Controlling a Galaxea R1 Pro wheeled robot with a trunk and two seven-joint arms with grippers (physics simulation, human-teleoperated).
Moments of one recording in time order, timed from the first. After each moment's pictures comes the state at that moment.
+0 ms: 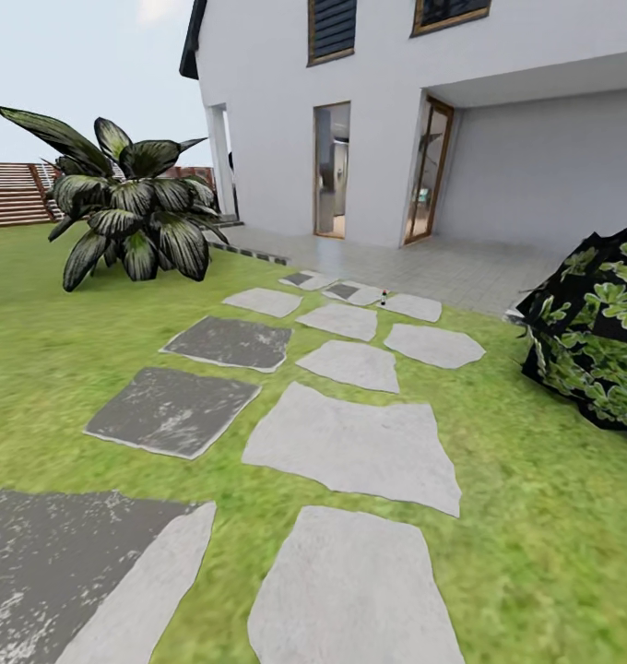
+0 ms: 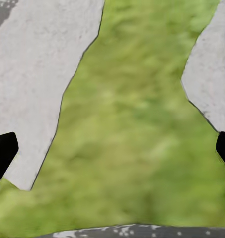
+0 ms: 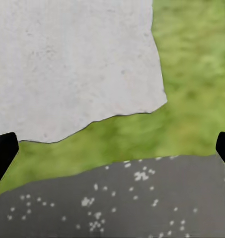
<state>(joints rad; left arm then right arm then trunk) -0.25 0.07 0.07 -0.22 0.03 -0.34 0.00 -0.05 -0.03 -0.04 -0.42 0.01 -0.39 0.00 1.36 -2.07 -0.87</state>
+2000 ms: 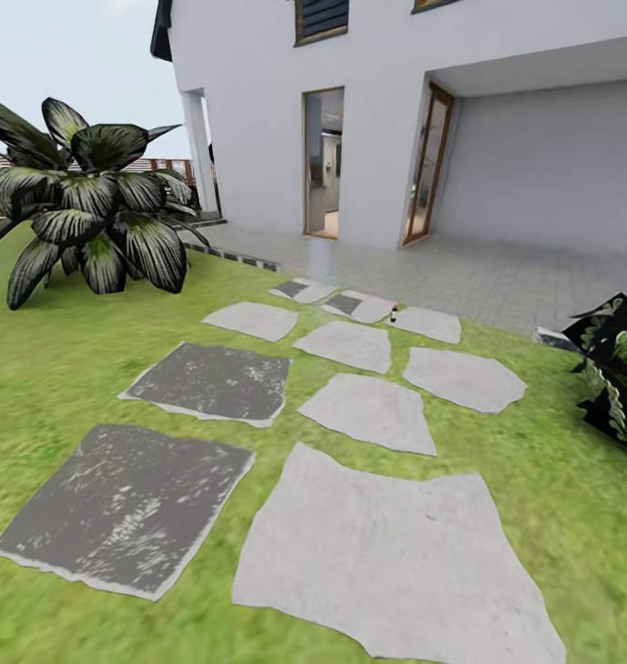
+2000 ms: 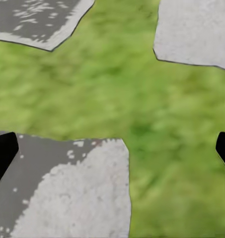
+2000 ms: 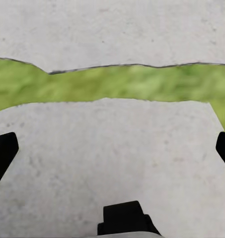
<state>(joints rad) -0.25 0.07 0.07 -0.22 0.03 -0.34 0.00 -0.05 0.00 -0.06 -0.15 -0.11 -0.66 -0.01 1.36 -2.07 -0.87</state>
